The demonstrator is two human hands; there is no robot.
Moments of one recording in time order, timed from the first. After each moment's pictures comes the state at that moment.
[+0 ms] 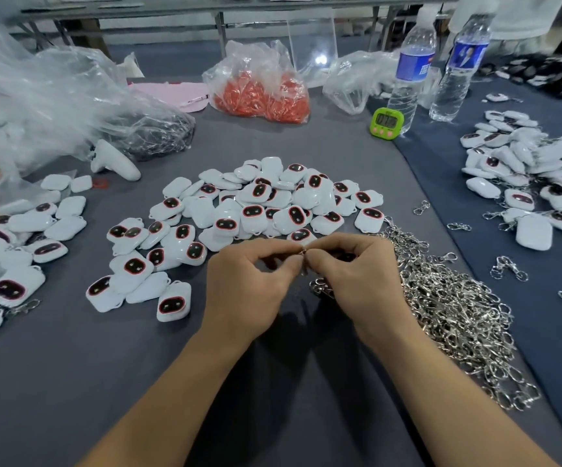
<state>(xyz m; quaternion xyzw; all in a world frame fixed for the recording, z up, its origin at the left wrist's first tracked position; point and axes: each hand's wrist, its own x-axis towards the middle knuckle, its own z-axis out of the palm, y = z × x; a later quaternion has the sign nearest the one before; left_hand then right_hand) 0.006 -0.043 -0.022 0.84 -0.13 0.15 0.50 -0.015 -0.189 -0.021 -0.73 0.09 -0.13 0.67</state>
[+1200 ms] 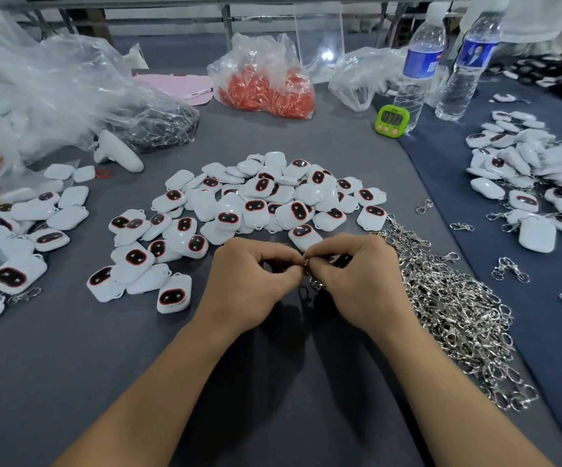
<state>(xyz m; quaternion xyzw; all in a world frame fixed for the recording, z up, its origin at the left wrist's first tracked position) 0.009 -0.036 -0.021 0.84 -0.15 0.04 0.51 -0.018 -0.201 -0.023 -0.86 0.03 -0.15 0.49</state>
